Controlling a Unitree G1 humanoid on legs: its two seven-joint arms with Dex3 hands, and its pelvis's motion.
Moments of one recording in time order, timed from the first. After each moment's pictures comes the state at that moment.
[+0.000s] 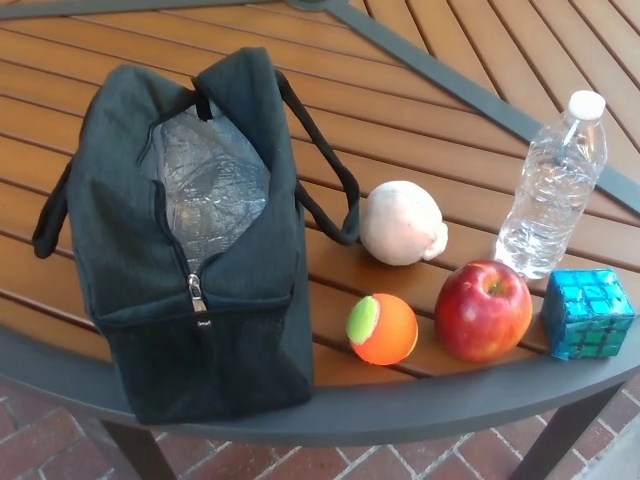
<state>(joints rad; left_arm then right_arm) 0.32 0.09 0.17 0.83 0.13 -0.24 0.24 0.32 -0.12 -0.20 0.75 -0.12 -0.21 -0.25</state>
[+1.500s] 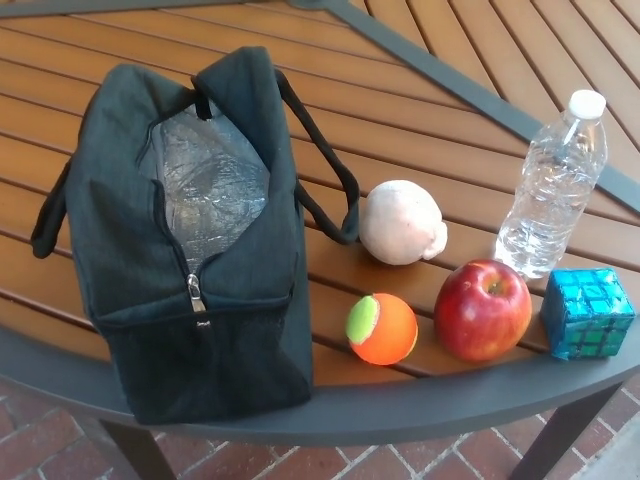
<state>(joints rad) 0.31 0.02 0.22 0.79 0.06 -0.26 0.29 0.12 -0.14 -0.22 -0.28 -0.13 -0.03 -0.38</state>
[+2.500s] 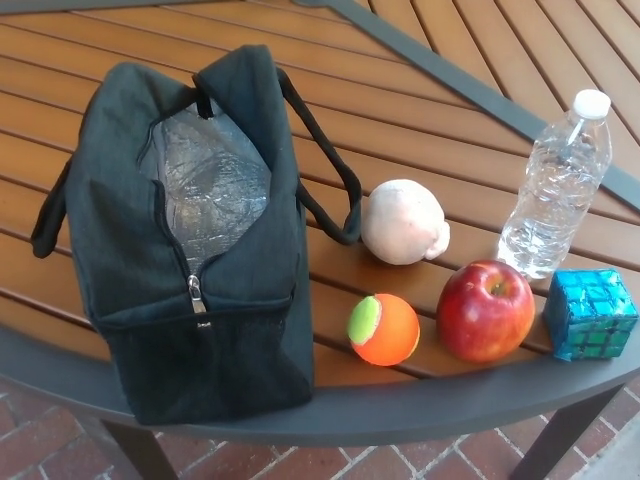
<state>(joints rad) 0.31 0.03 0.23 0.84 0.06 -0.26 0.30 -0.23 -0.50 -0.14 -0.18 -0.13 0.48 -0.11</state>
